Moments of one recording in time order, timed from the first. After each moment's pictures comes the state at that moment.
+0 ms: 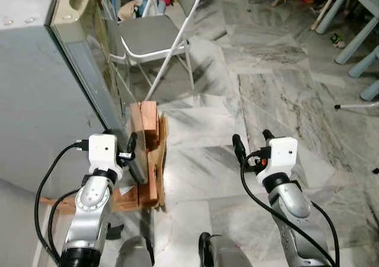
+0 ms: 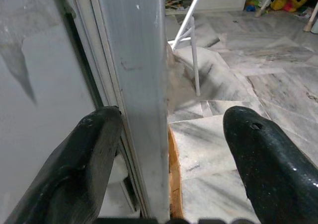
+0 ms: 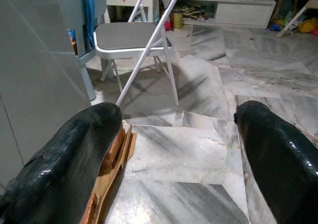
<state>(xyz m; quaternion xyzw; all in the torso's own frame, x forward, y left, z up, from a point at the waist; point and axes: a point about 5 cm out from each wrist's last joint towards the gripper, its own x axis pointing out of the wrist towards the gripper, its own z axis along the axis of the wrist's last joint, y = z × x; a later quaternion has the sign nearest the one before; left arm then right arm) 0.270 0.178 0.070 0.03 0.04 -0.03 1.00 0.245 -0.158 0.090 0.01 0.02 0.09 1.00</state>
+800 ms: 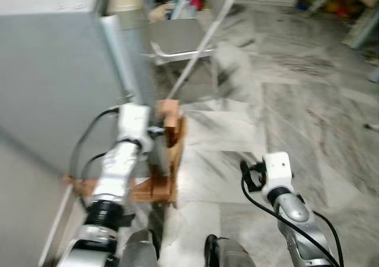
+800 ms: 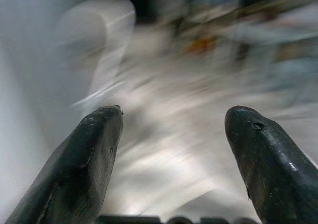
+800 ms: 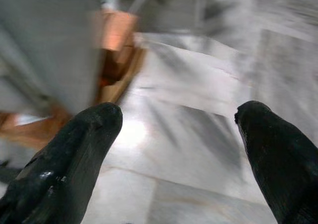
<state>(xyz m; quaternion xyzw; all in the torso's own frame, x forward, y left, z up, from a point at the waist) 0.314 0.038 0.136 0.01 -0.06 -0.34 0.94 0.239 -0.175 0.038 -0.07 0.21 0.06 0.97</state>
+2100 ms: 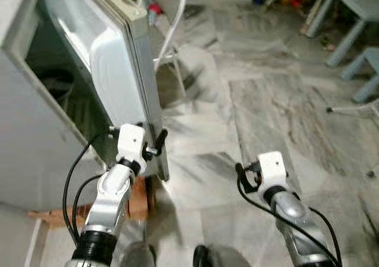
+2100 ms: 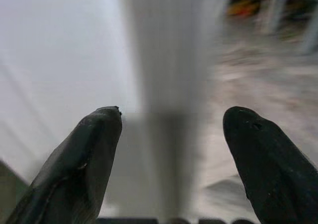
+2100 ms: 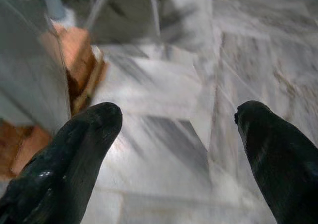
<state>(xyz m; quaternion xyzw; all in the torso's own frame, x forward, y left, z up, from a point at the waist) 0.296 0.146 0.079 0.06 0.03 -0.10 0.99 0.247 -0.165 0.045 -0.06 0.18 0.09 0.98</state>
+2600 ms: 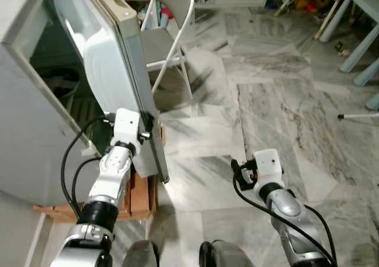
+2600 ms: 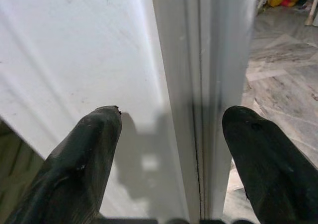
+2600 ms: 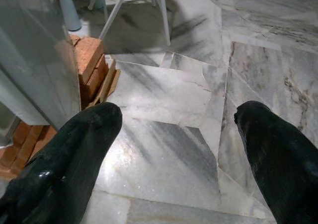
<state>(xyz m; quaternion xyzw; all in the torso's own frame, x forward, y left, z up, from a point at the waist) 0.330 0.154 0.084 0.08 0.04 -0.05 0.99 0.247 -0.162 0.044 -0.06 0.18 0.09 0.98</state>
